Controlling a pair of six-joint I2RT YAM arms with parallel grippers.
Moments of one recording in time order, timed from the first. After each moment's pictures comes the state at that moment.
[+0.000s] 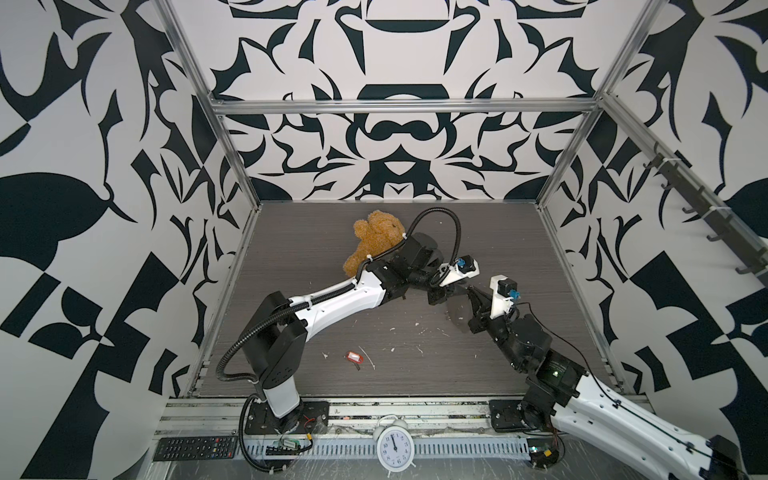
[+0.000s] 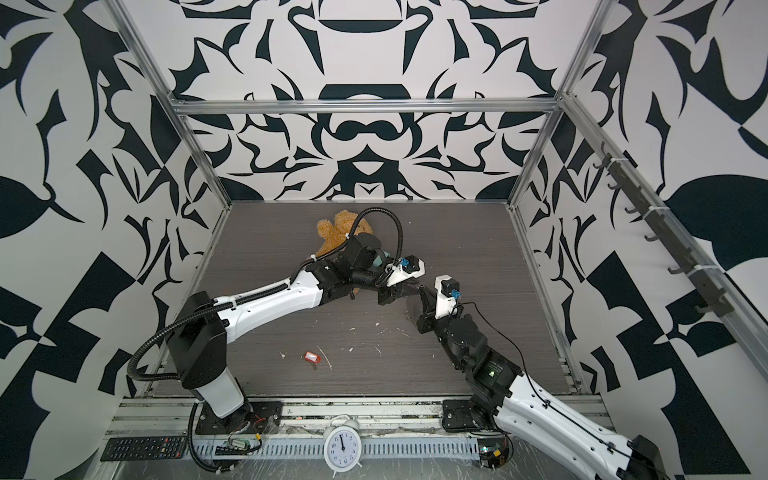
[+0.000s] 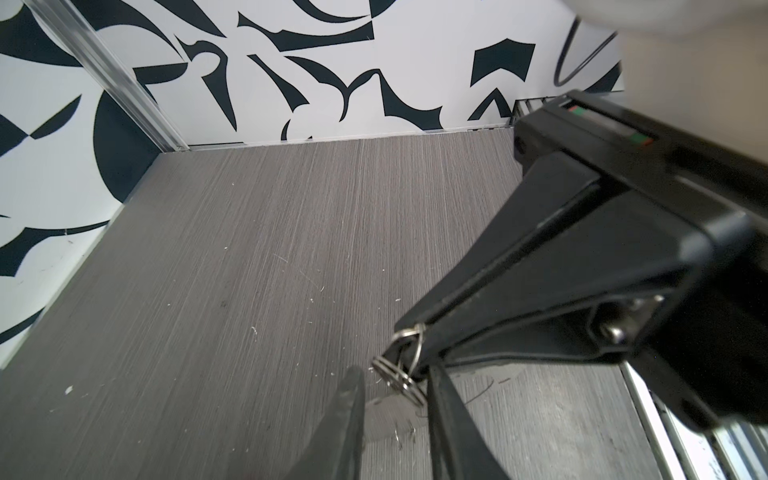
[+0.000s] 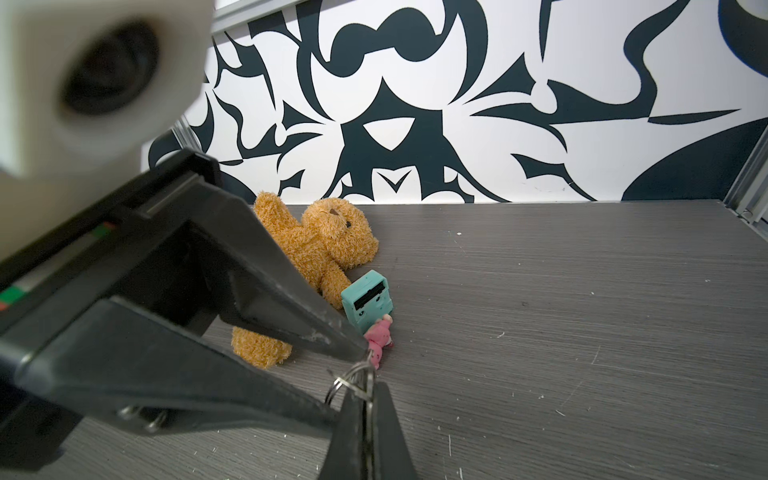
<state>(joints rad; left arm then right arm) -0.93 1.73 1.34 -0.16 0.53 0.43 0.81 0.54 0.31 0.10 0.41 0.29</state>
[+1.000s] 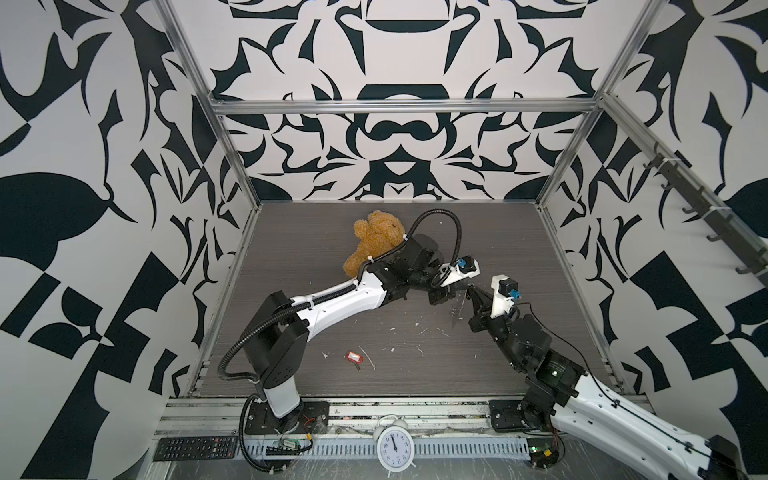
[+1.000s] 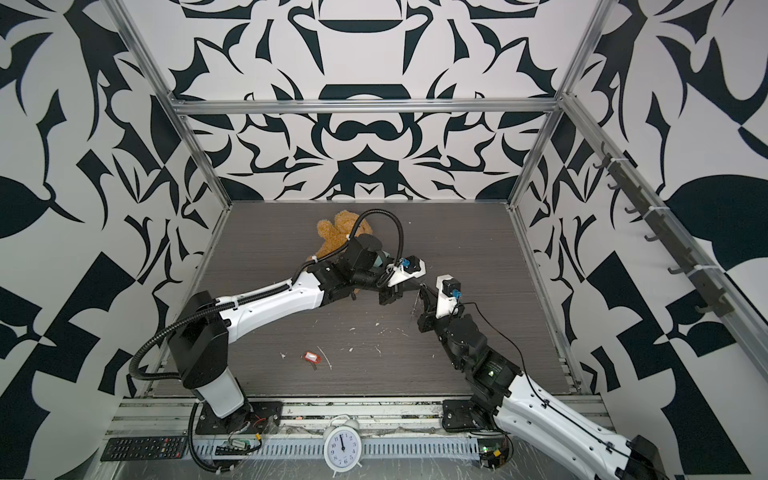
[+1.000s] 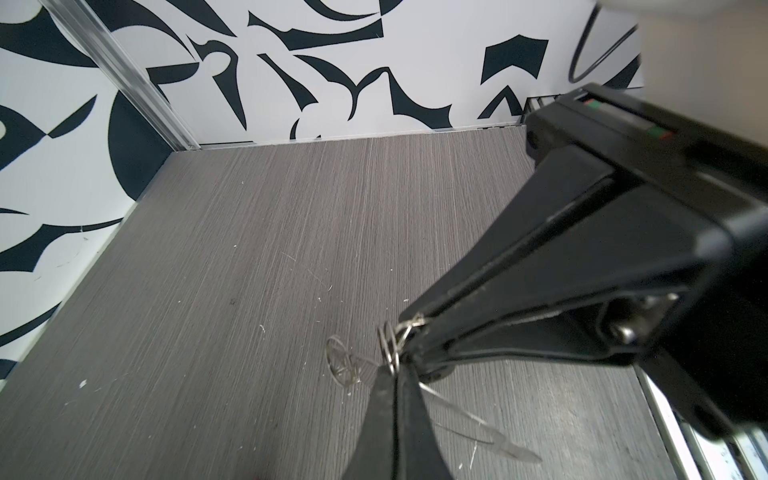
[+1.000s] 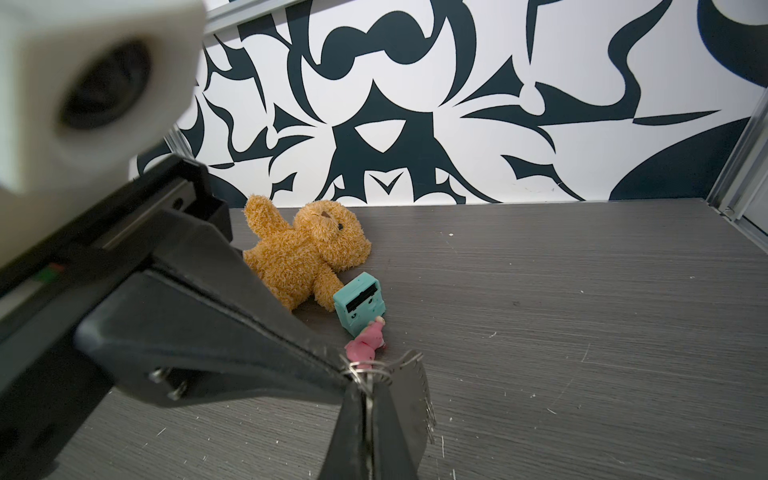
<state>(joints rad) -0.93 1.73 1.32 -0.11 0.50 0.43 0.81 0.54 0.30 0.11 0.43 0.29</state>
